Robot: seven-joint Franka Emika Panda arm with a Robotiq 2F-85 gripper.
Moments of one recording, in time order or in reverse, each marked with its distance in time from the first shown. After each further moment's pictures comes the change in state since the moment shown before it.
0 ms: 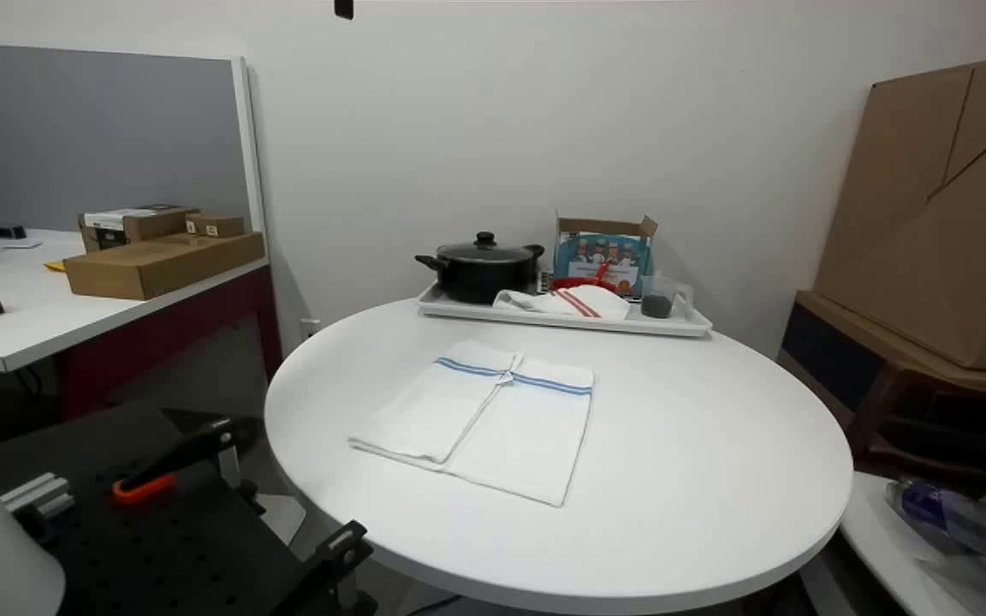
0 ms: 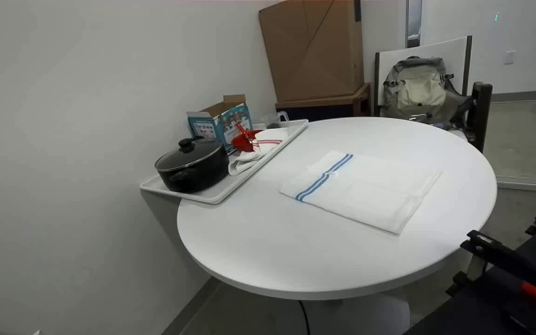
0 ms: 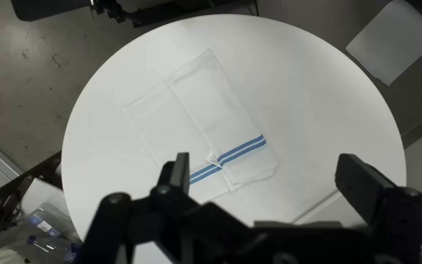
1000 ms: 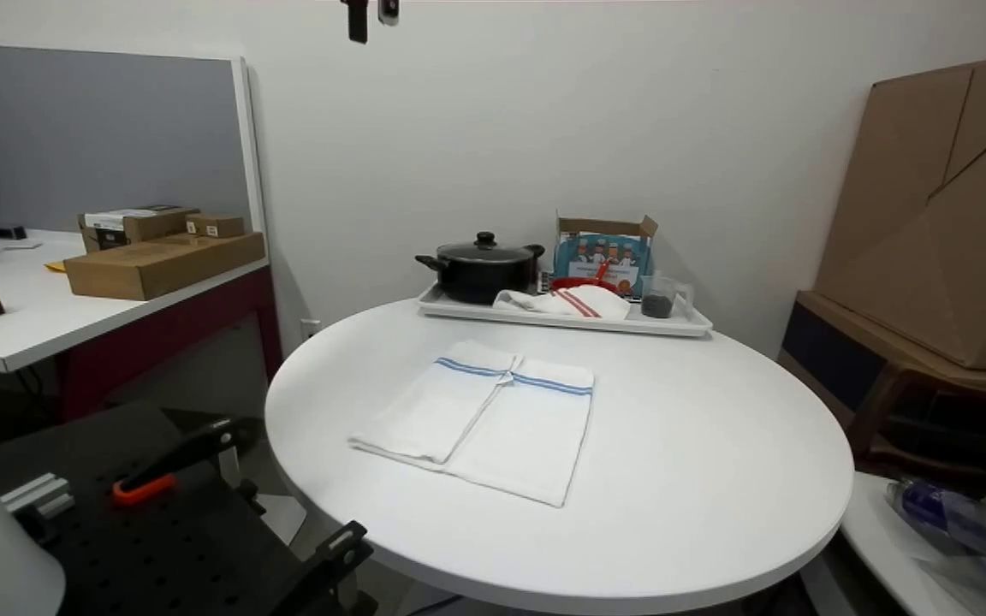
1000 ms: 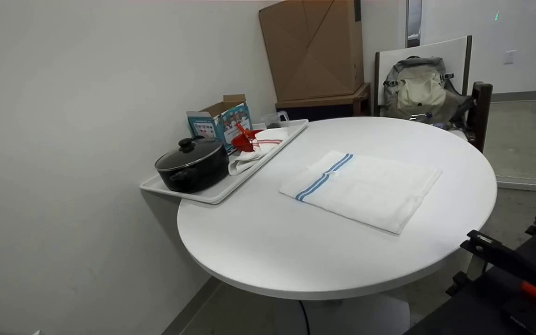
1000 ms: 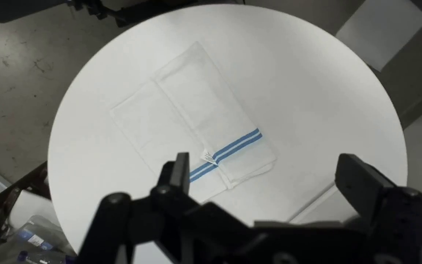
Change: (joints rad) arm 0.014 0.013 -0.044 -0.069 0.026 0.113 0.028
